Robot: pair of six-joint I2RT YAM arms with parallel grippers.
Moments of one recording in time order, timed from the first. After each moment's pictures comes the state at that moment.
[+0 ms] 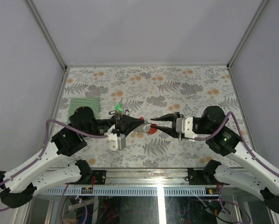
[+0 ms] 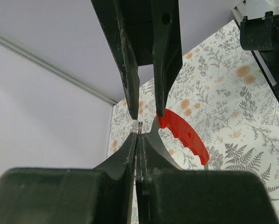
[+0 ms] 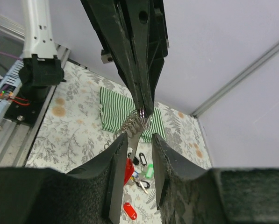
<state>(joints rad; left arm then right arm) -0.92 0.81 0.98 -0.19 0.58 0.82 0.82 0.79 0.87 0.02 -0.74 -0.51</state>
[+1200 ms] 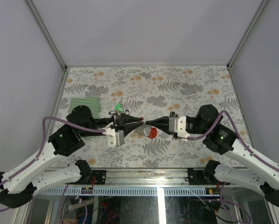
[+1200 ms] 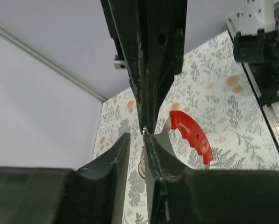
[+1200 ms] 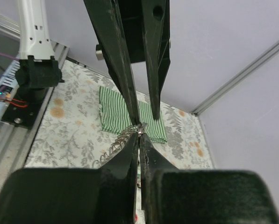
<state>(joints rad) -0.92 0.82 1.03 -0.24 0.57 0.73 0.92 0.86 0.93 -0.02 -0.62 -0.56</state>
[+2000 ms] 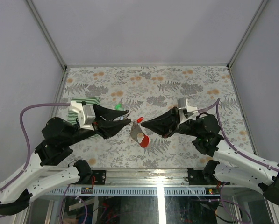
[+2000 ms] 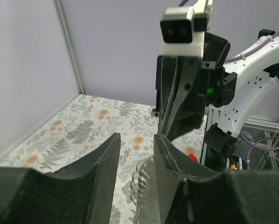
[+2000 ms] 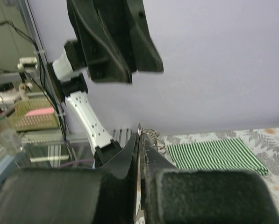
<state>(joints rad) -0.92 0.63 0.98 -0.09 0.30 -0.01 0.92 0.90 0.68 0.64 -0.58 0.30</state>
